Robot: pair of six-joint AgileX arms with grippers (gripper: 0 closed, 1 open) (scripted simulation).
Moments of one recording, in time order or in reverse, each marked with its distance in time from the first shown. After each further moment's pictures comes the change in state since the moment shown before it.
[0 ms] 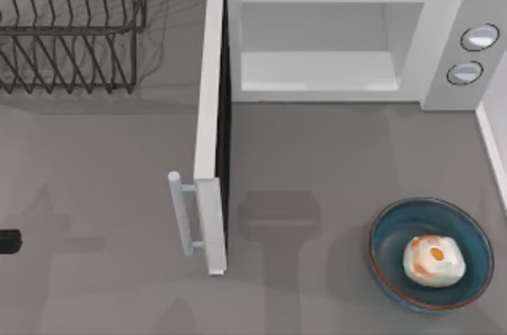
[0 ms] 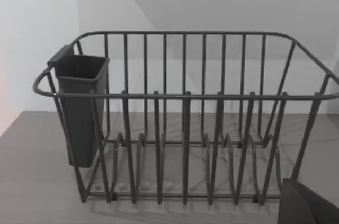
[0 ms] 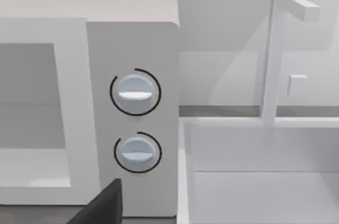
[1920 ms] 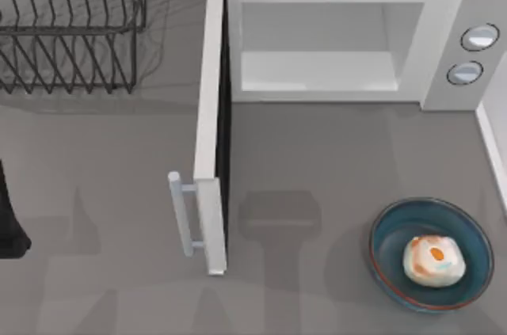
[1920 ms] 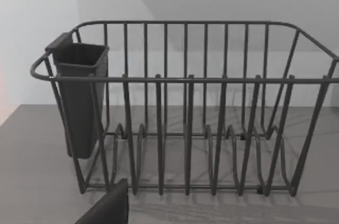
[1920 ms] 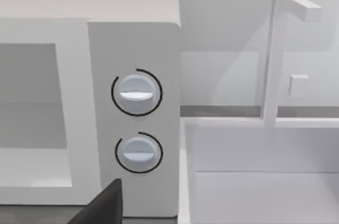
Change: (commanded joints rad) left arm 0.055 -0.003 -0.085 0.086 0.058 0.000; right arm 0.000 0.000 0.000 0.000 0.000 0.000
